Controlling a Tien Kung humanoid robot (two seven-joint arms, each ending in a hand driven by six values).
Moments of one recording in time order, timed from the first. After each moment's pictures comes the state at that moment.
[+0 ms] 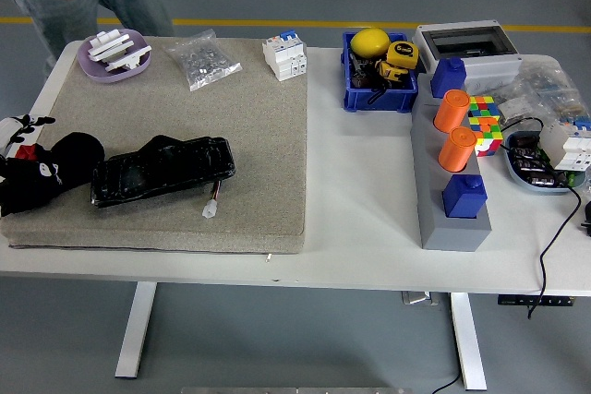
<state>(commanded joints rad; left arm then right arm) -0.32 0.55 -1.31 -1.04 1.67 -0.15 0.09 0.11 -0.46 0.50 0.36 -0.34 -0.02 -0.21</state>
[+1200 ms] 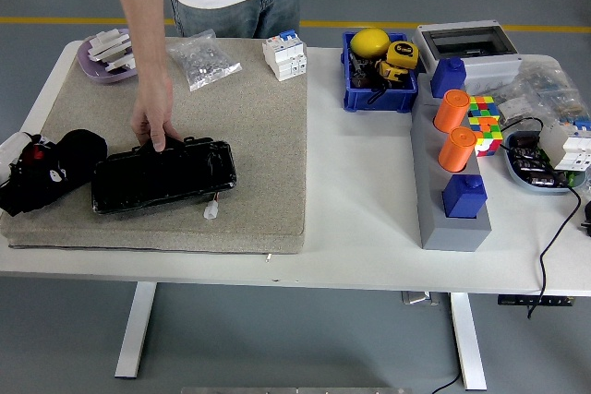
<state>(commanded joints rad) -0.43 0.50 -1.17 -0.80 1.62 -0.03 0.06 0.11 -0.45 0.52 0.36 -0.35 -0.03 -0.21</state>
